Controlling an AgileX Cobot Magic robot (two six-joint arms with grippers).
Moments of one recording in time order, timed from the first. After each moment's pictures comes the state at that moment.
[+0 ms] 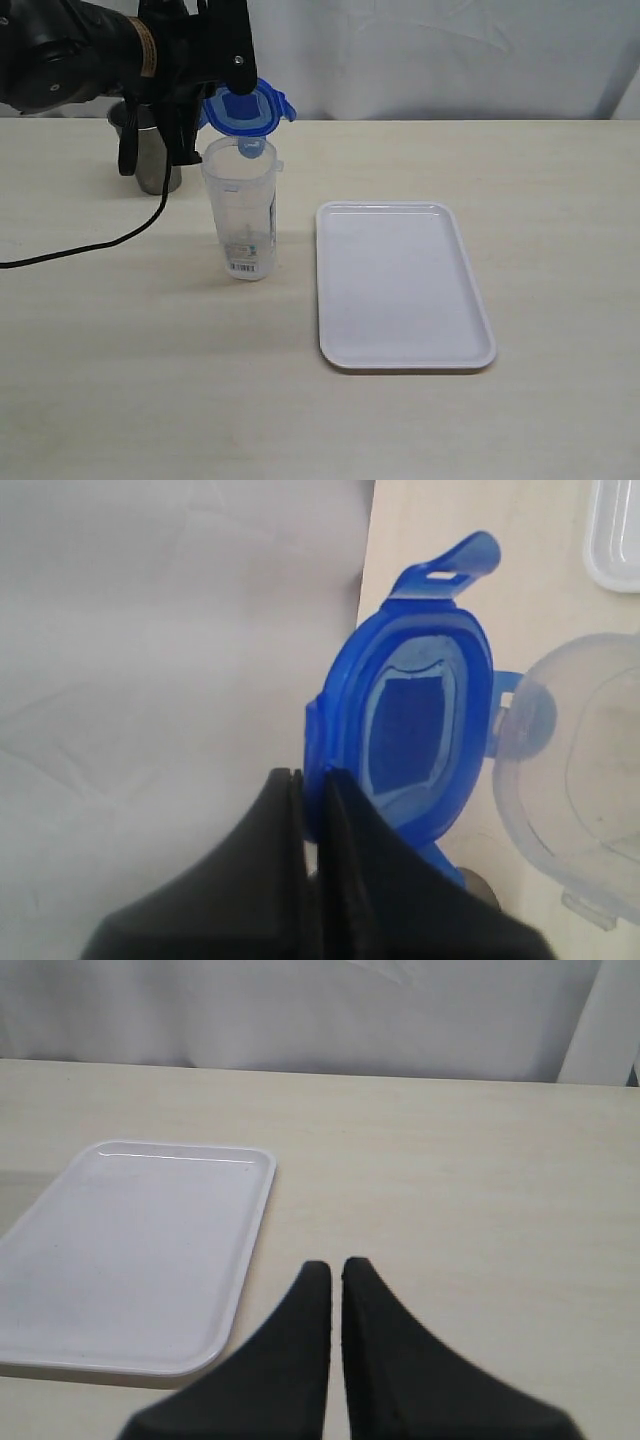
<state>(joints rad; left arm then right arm) -0.51 1.66 -1.20 0.67 0.22 0.53 0.05 0.00 0.00 -0.03 0.34 -0.01</state>
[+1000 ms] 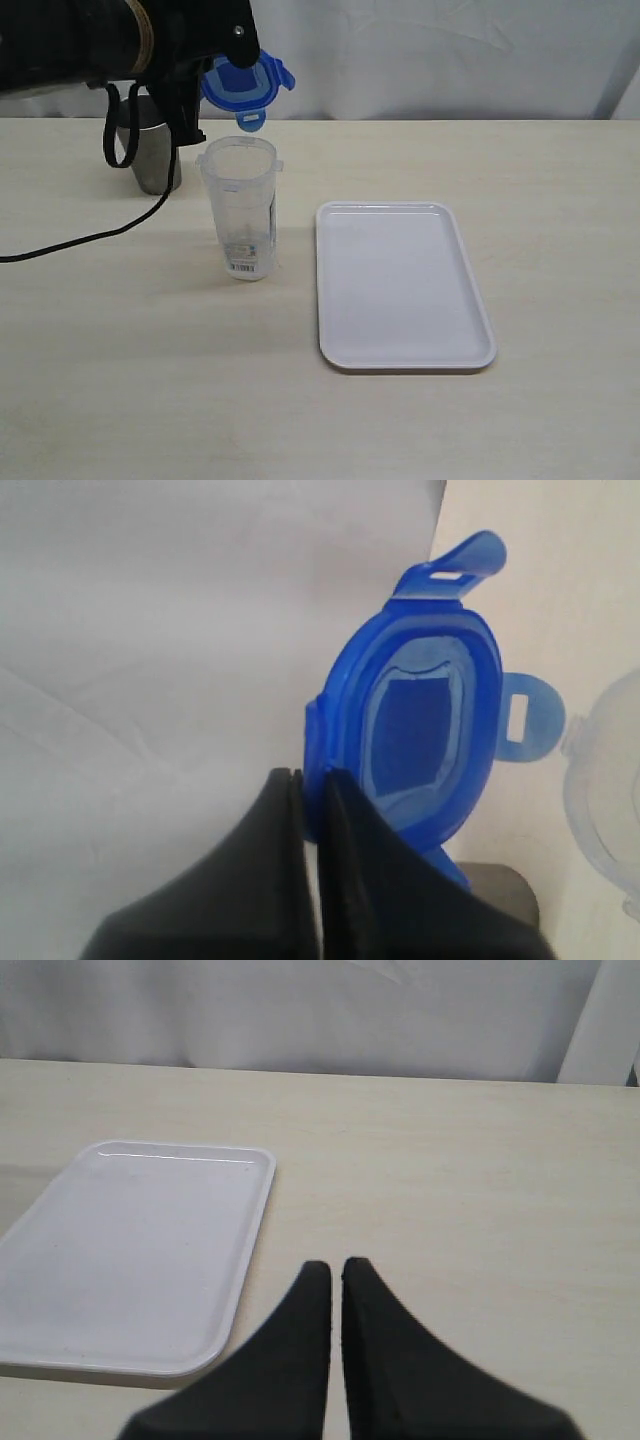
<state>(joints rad) -0.54 1.64 -1.20 1.10 0.27 0.04 0.05 0.00 0.00 -0.03 0.34 -0.01</state>
